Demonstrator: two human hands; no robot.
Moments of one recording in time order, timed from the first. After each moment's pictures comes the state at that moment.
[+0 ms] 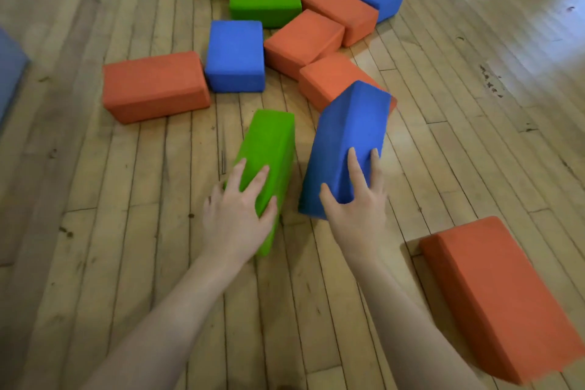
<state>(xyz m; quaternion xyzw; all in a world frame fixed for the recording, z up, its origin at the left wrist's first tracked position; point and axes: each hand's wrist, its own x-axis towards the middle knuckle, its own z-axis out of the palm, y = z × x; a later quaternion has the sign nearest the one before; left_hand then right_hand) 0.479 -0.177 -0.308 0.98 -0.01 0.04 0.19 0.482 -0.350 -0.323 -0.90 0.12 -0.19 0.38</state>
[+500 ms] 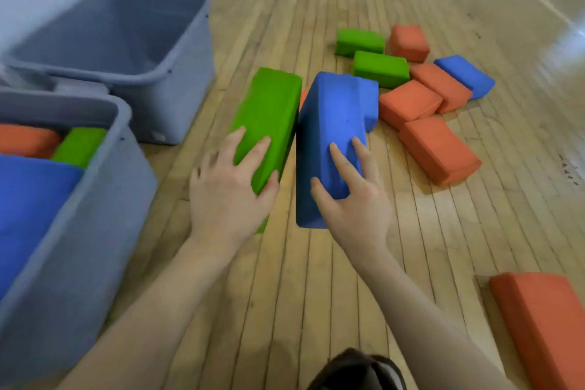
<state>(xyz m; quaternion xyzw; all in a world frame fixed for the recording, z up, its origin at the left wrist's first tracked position) 0.332 0.043 -0.134 0.95 0.08 0.27 0.16 0.373 -0.120 -0.157 -0.89 -0.12 -0.24 0.37</state>
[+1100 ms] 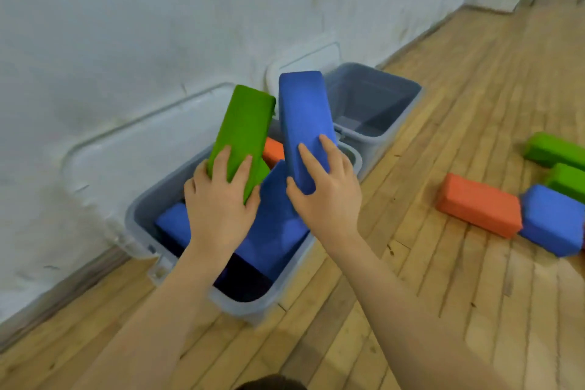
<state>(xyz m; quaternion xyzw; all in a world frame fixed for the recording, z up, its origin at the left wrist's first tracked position) 0.115 0.318 -0.072 0.89 0.36 0.29 -0.06 0.249 0.219 -0.077 -0.79 -0.43 -0.24 0.36</state>
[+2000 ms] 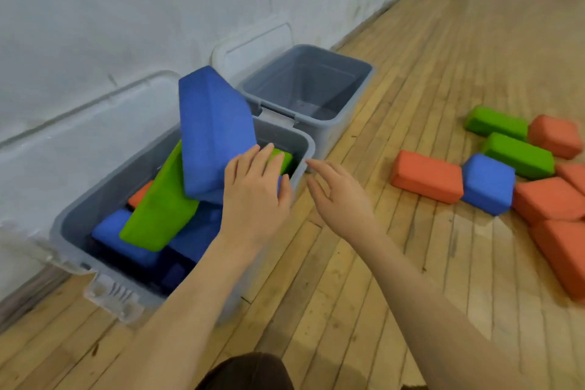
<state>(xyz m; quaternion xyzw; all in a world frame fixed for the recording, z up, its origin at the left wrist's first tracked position) 0.207 0.244 -0.072 0.92 0.20 0.31 0.08 0.313 0.129 -0.082 -0.85 -0.42 0.00 0.33</state>
